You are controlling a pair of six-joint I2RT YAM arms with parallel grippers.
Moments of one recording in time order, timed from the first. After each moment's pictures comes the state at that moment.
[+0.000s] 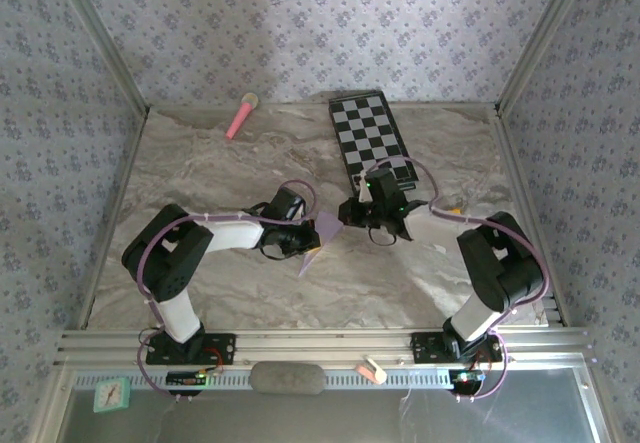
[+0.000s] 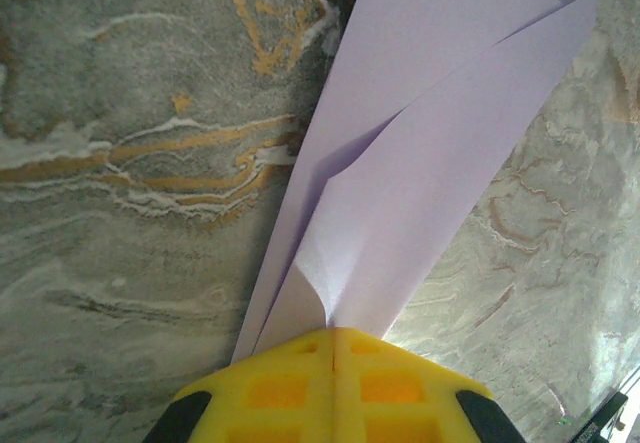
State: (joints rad) left arm -0.71 1.75 0.84 -0.10 0.38 -0.95; right arm 0.54 1.62 0.81 0.04 -0.36 0.61
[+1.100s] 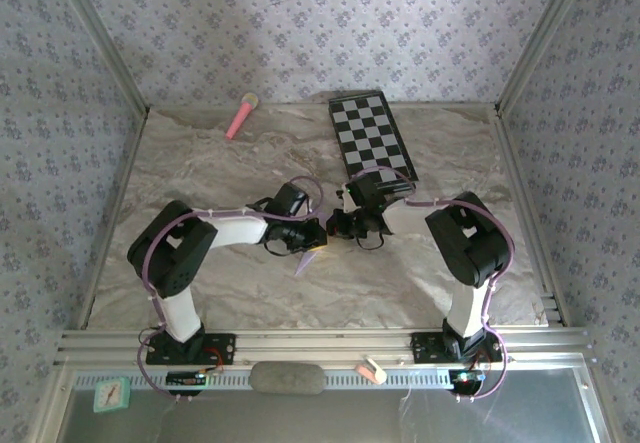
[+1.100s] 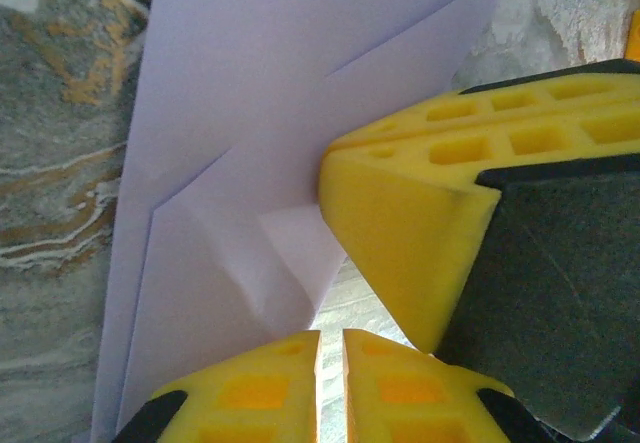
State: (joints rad) left arm -0.71 1.79 0.90 -0.11 0.47 -0.86; right arm 0.59 1.84 0.93 -0.06 -0.43 0.61
